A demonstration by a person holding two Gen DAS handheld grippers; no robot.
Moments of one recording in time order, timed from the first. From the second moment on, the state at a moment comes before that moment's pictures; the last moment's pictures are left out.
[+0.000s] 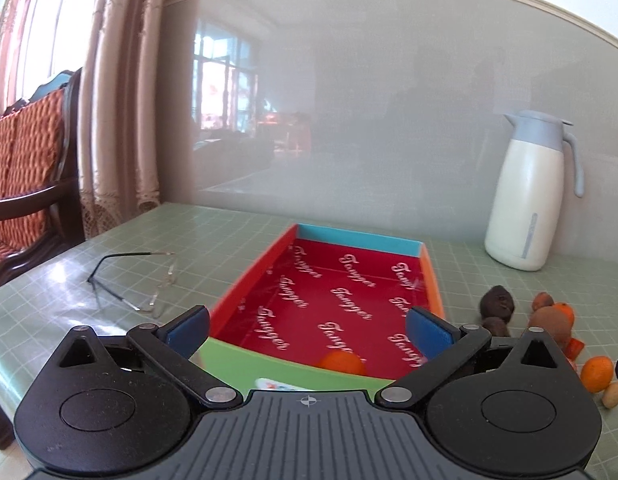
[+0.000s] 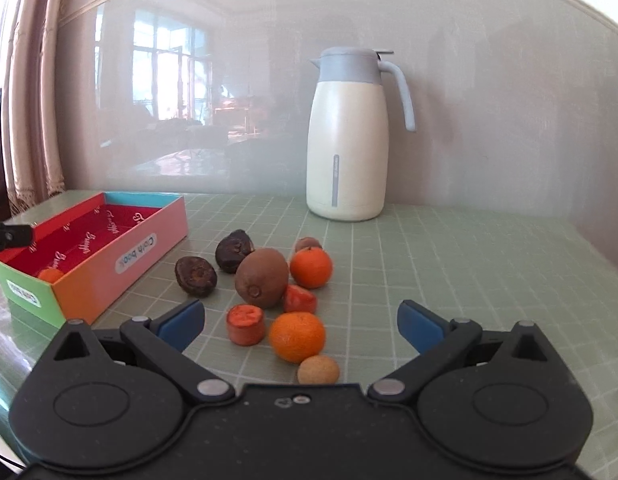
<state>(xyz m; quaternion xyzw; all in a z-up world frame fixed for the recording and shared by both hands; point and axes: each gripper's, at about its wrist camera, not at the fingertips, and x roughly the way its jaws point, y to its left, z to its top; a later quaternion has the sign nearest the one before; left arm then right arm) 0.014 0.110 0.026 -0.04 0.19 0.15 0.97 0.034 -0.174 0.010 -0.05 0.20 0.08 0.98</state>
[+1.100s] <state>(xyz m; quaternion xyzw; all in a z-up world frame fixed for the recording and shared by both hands) 0.002 0.230 0.009 -0.11 0.22 0.28 0.93 0.137 -0.056 -0.019 -0.14 0.29 0.13 0.94</state>
